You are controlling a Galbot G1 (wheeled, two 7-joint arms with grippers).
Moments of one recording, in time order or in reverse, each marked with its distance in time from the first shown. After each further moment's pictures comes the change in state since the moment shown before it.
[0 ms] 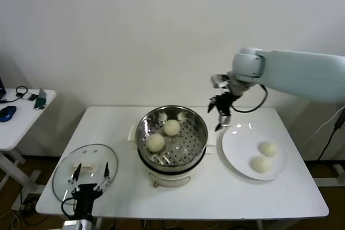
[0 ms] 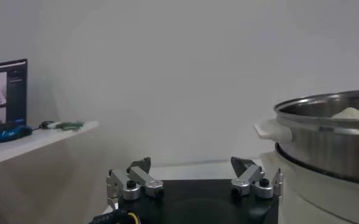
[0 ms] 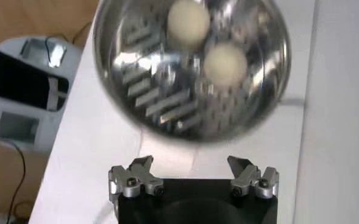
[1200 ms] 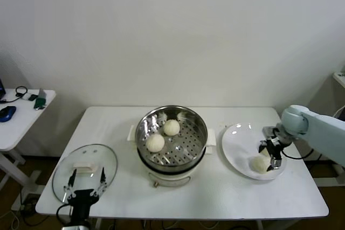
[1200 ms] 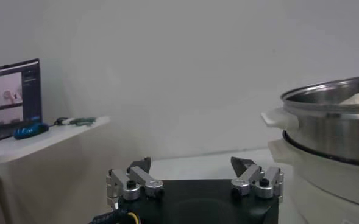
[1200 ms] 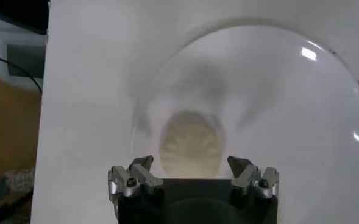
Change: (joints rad) left arm 0.042 -0.041 -0.026 -0.019 0.049 0.014 -0.008; right arm -0.678 -0.205 0.500 -0.202 -0.520 0.122 -0.050
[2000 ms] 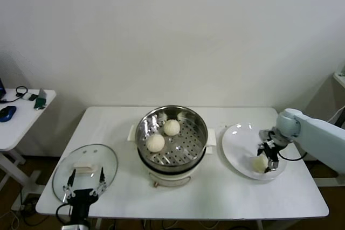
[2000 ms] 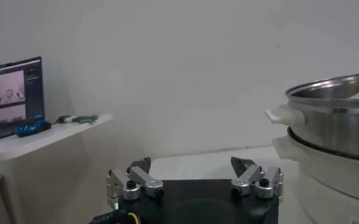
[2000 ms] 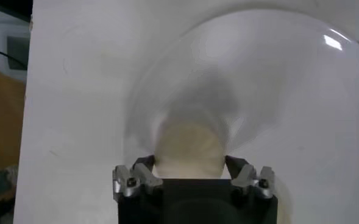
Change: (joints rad) left arm -0.012 0.002 -0.005 0.010 0.000 0.005 0.000; right arm -0.072 0.062 0.073 -0.088 -0.060 0.035 -0.031
